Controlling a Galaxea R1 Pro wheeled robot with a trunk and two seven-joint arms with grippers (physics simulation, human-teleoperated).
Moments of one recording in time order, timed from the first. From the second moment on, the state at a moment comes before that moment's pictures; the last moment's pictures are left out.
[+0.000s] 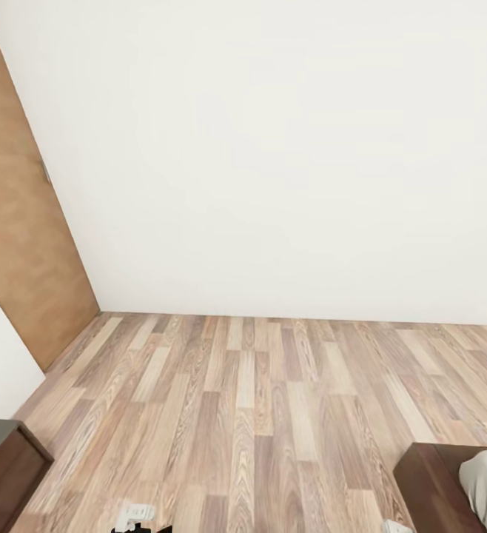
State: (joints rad) left arm -0.46 0.12 0.10 -0.02 0.02 -0.20 -0.56; right arm -0.37 -0.18 -0.50 -0.14 0.13 0.02 0.65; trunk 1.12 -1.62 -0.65
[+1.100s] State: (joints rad) left arm -0.46 0.12 0.10 -0.02 0.02 -0.20 -0.56; right arm -0.37 -0.18 -0.50 -0.14 0.12 0.02 0.65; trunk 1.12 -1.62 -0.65
